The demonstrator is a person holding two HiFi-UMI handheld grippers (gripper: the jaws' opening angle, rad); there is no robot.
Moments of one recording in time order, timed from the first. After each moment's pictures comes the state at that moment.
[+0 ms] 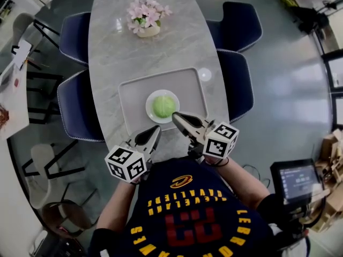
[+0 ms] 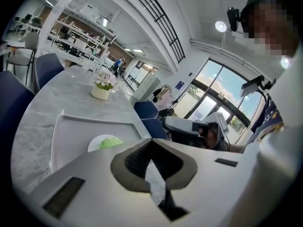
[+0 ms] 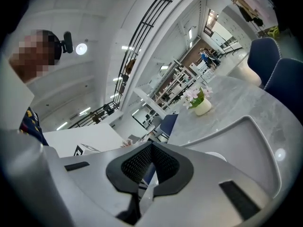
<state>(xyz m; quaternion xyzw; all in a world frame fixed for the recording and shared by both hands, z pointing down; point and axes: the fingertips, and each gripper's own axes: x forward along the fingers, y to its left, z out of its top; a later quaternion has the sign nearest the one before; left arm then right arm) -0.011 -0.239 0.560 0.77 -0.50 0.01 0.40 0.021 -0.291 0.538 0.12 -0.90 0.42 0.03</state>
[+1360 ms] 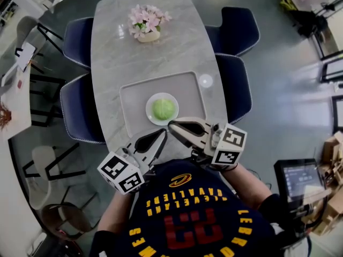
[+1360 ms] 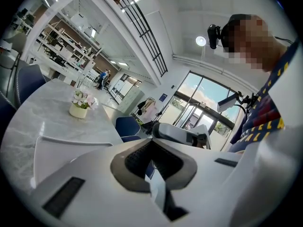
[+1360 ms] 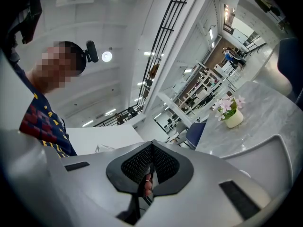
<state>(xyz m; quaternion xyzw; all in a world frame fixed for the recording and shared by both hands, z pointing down) 0.017 -0.229 0.448 0.83 -0.45 -0.07 0.32 0.023 -0.249 0.431 0.00 -0.93 0.36 -0.04</state>
